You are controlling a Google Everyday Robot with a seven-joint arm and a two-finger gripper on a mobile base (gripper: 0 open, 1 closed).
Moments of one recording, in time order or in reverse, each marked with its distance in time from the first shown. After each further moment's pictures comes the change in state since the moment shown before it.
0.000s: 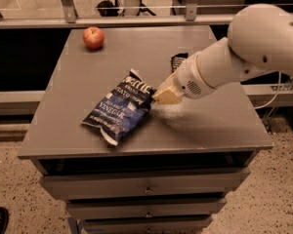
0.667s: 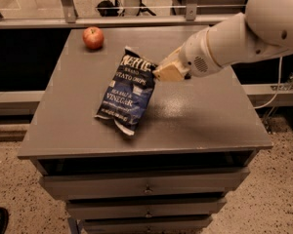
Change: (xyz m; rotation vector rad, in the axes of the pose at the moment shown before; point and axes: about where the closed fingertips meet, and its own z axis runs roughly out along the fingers) arm -0.044 -0.026 -0.032 0.036 -0.135 -0.005
